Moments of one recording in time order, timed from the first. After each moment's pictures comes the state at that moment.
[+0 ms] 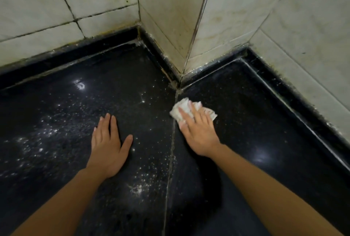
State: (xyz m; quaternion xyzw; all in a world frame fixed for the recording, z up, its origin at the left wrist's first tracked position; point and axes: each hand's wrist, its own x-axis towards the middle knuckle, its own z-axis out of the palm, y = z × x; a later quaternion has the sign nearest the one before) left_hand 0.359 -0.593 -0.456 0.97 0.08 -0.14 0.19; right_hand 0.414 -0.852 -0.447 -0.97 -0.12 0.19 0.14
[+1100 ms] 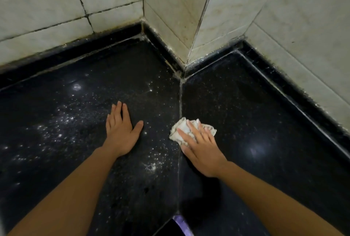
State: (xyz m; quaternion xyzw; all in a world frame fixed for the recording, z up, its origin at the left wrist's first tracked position) left_hand 0.360 -0.584 -0.451 0.95 0.05 -0.19 0.24; right_hand 0.314 -0.839 -0.439 -0.96 -0.17 0.23 0.07
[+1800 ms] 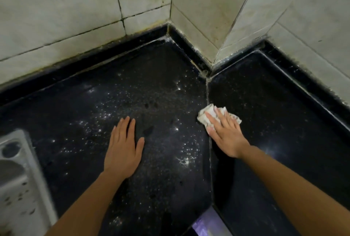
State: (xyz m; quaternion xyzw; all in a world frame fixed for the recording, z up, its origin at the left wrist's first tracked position) left_hand 0.292 -0.498 -0.466 0.99 -0.02 -0.07 0.15; right_hand 0.339 -0.817 -0.438 -0.97 -0.07 0.21 0.09
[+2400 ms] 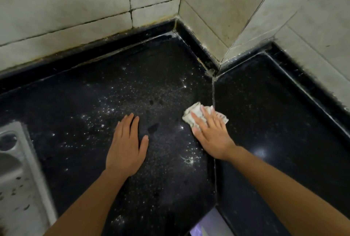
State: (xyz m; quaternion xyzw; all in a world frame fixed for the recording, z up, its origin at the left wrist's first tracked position) left_hand 0.293 -0.495 -0.467 0.98 -0.03 -0.04 0.17; right_hand 0.341 -0.759 -0.439 -0.96 -0.11 0.23 0.10
